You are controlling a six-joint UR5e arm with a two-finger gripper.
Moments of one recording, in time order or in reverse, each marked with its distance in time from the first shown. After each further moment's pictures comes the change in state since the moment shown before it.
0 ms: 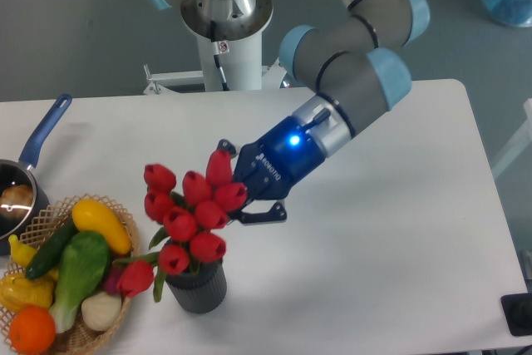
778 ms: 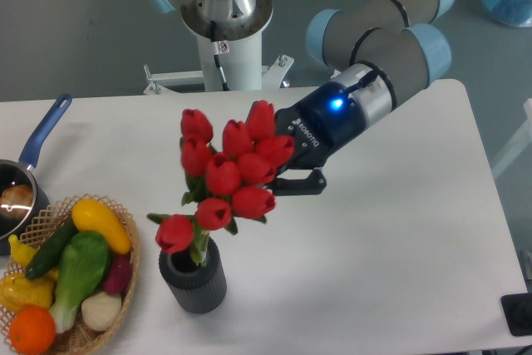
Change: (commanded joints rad) arm 0.077 0.000 0.015 0.000 -0.147 -0.034
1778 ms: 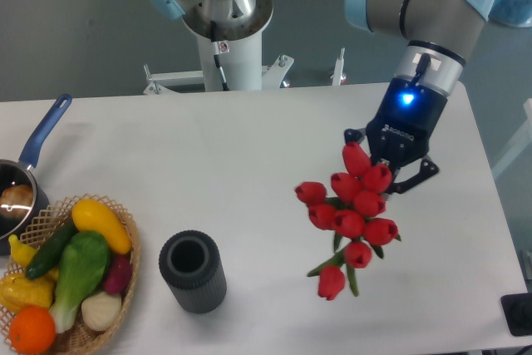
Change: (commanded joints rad) arm 0.161 0.057 -0.048 -0.008 0.793 0.308
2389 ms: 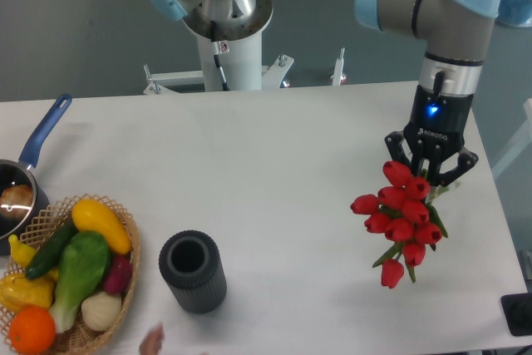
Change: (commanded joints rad) arm -0.061 -0.011 0.015 -0.038 0.535 0.118
